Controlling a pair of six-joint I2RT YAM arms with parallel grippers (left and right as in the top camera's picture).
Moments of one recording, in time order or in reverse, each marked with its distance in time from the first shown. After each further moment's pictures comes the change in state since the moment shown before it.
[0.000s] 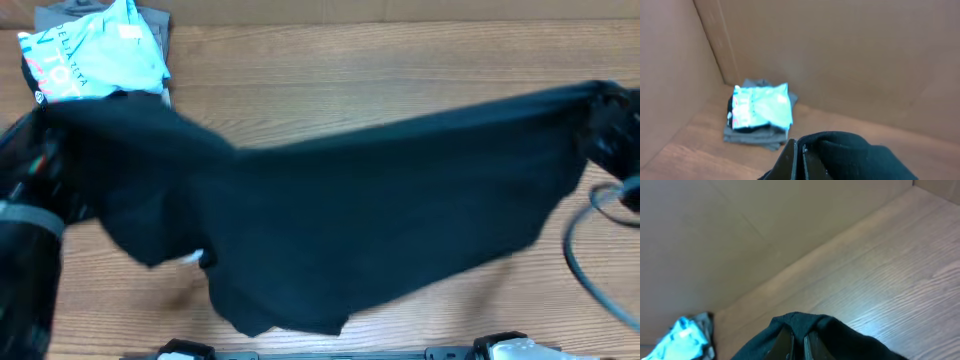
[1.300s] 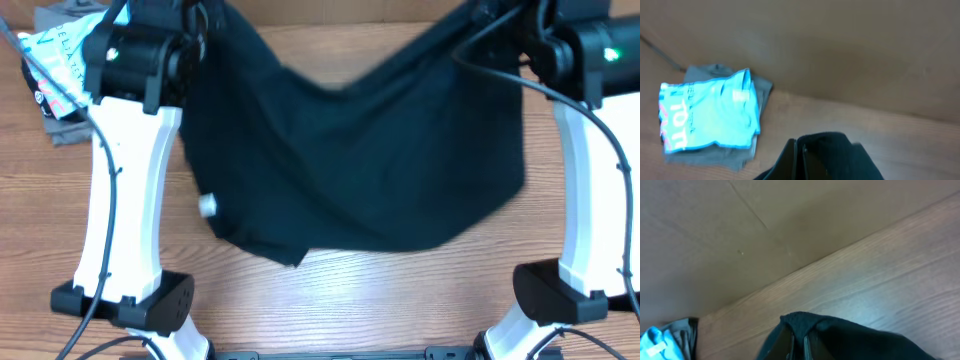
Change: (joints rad) left arm 0.009 0.642 0.075 0.331 0.039 0.008; right arm -0.002 0.447 -0.007 0.401 -0.084 -0.090
